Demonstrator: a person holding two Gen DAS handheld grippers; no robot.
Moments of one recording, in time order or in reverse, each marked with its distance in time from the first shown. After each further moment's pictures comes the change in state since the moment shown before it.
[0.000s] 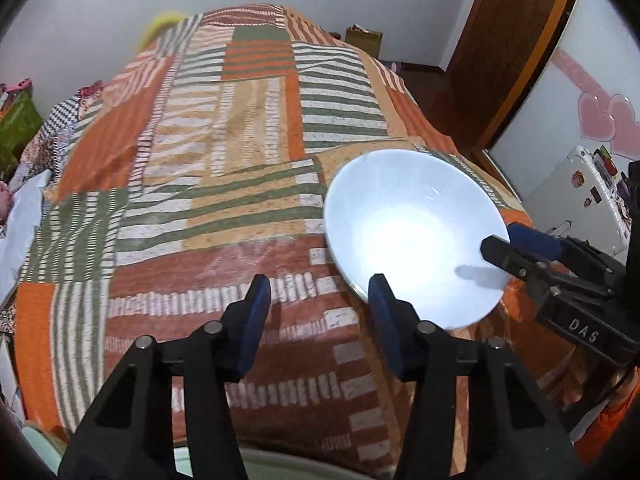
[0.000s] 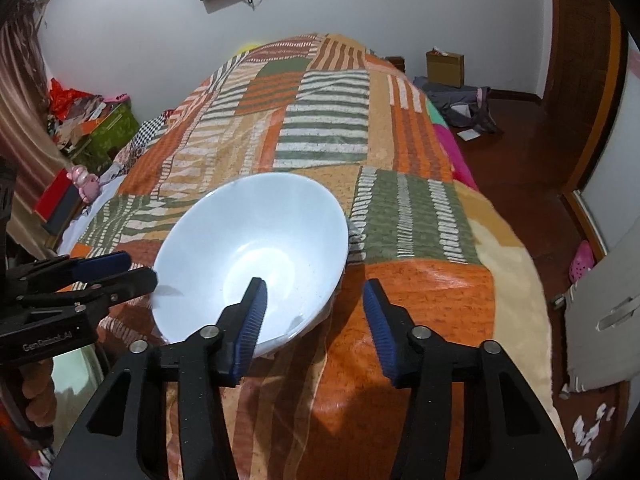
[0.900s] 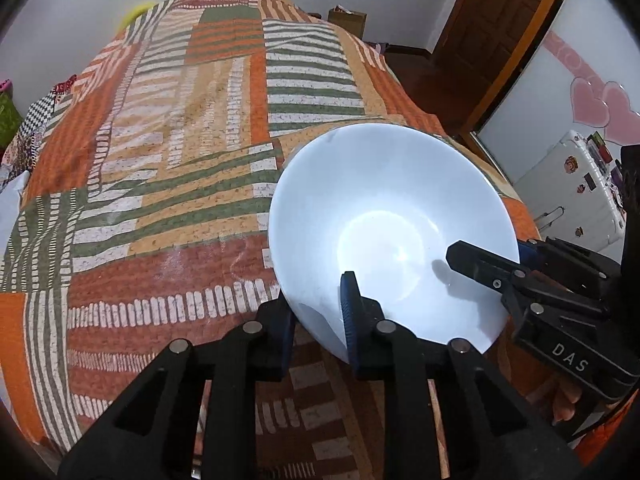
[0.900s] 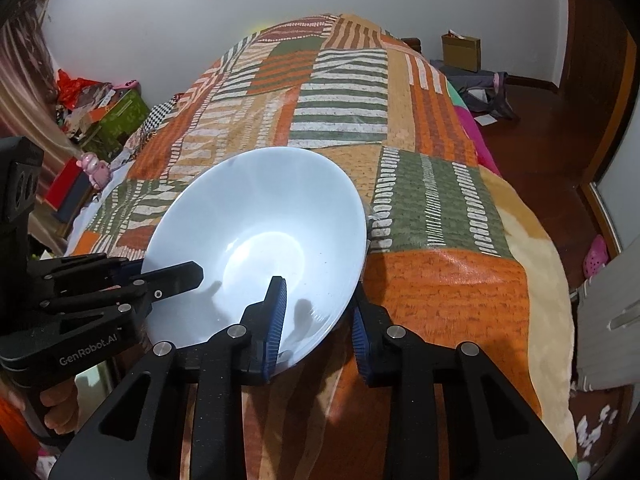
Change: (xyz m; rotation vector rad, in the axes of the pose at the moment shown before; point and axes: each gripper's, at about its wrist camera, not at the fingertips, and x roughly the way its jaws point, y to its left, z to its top) left arm 0.027 -0.019 0.005 0.028 0.059 -0.043; right arm 0.008 0.006 0.002 -0.013 0.060 0.047
